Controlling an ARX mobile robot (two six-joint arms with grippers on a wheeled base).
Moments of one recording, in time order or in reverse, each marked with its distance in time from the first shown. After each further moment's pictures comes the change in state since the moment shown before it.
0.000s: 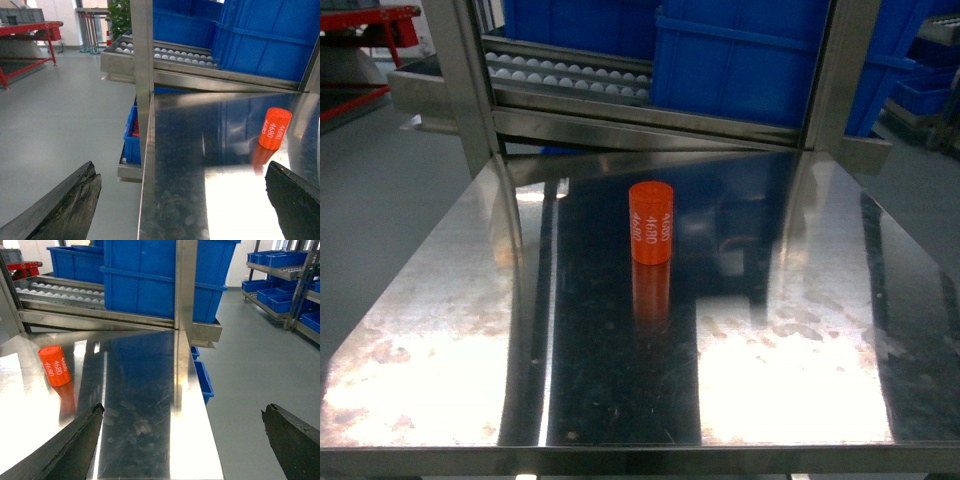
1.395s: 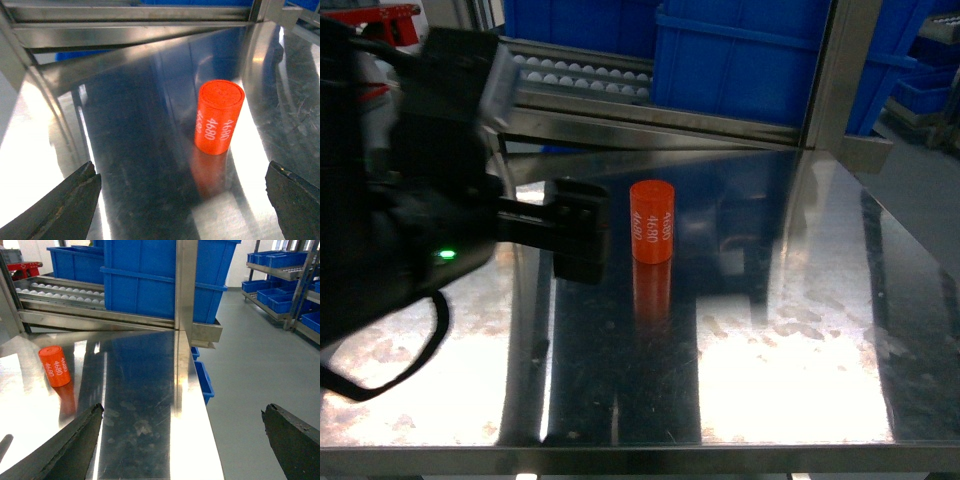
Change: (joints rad) left arm -0.403 1.770 0.657 0.862 -0.142 0.024; right arm 0.000 0.000 0.000 0.001 0.000 0.000
